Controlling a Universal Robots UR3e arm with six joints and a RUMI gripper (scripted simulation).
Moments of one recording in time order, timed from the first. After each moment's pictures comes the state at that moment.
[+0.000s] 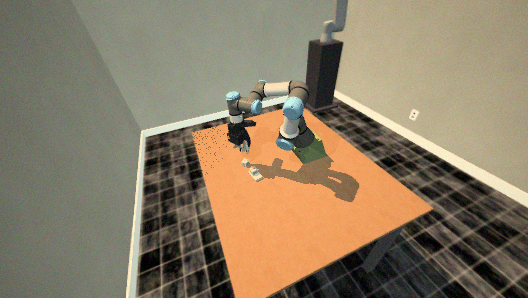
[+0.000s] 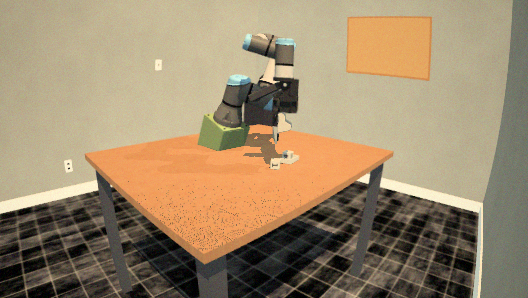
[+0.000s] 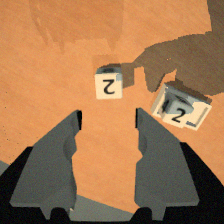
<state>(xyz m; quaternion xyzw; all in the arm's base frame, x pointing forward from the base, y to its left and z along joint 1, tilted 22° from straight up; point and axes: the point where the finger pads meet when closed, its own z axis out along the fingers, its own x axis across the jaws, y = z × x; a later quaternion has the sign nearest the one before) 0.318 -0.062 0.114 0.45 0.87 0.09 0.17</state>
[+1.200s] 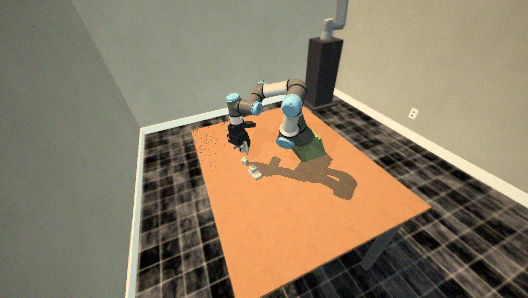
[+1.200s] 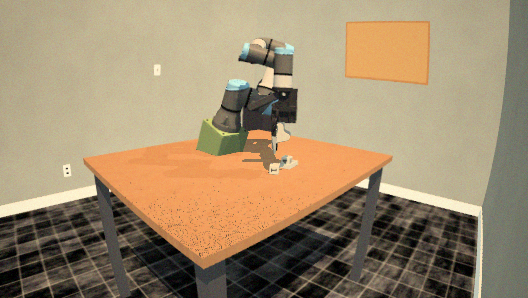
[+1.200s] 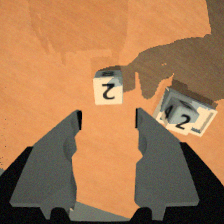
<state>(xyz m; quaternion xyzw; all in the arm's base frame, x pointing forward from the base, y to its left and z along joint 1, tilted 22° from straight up) 0.325 -0.061 0.099 0.45 0.87 0.09 0.17</state>
